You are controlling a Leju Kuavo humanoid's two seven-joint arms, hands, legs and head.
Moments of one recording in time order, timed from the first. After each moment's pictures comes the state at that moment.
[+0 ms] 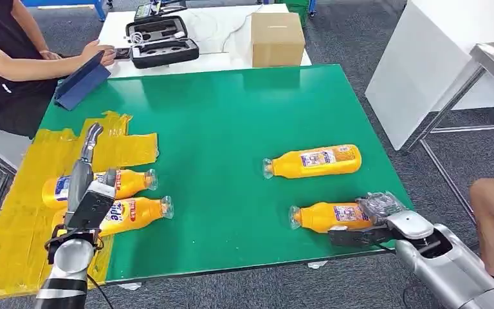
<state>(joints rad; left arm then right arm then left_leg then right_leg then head) -0.17 -0.05 -0.01 -1.46 -0.51 0.29 -0.31 -0.30 -0.63 0.64 -1.32 0.94 0.39 0.14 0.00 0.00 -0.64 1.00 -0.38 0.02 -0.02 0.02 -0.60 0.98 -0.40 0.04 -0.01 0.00</state>
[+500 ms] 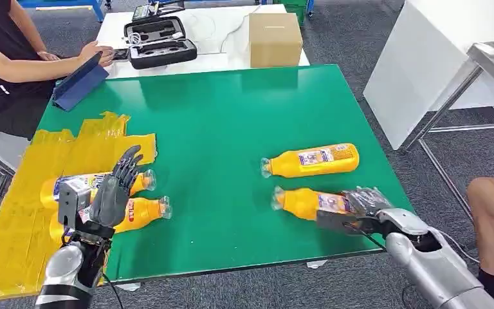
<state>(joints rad) -0.12 -0.03 0.00 -1.40 0.14 -0.25 -0.17 -0.30 -0.51 0.52 -1.33 0.63 0.20 0.11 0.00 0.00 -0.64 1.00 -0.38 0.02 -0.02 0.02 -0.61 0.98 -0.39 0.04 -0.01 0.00</state>
